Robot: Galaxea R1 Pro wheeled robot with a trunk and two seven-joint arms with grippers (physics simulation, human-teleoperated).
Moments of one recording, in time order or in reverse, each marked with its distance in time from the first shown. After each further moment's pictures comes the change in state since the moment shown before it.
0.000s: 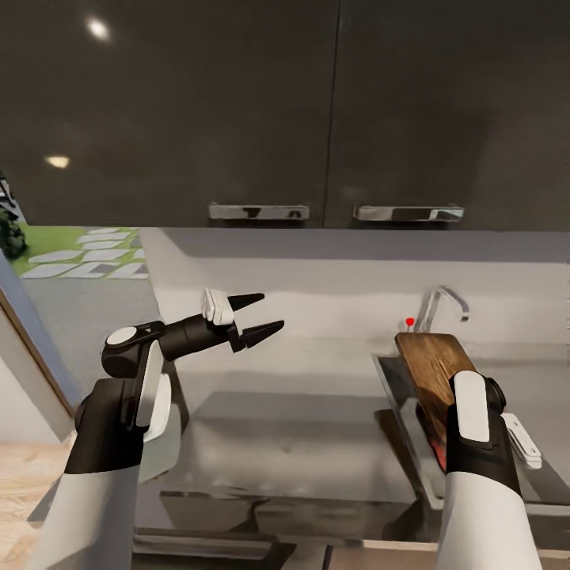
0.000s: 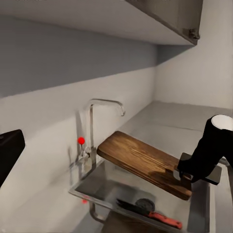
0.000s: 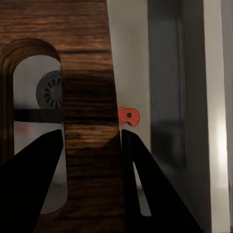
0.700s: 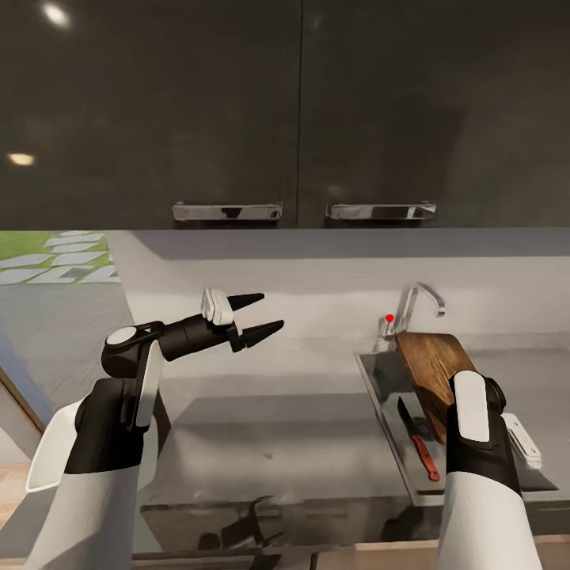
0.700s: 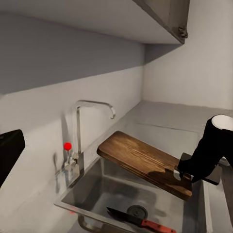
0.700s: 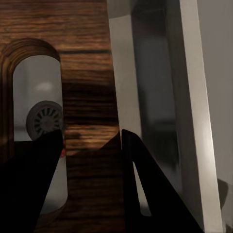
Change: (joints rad) left arm 0.000 0.000 0.001 0.000 0.000 0.000 0.000; right arm 0.000 0.000 0.000 0.000 0.000 -0.001 0.000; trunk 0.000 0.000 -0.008
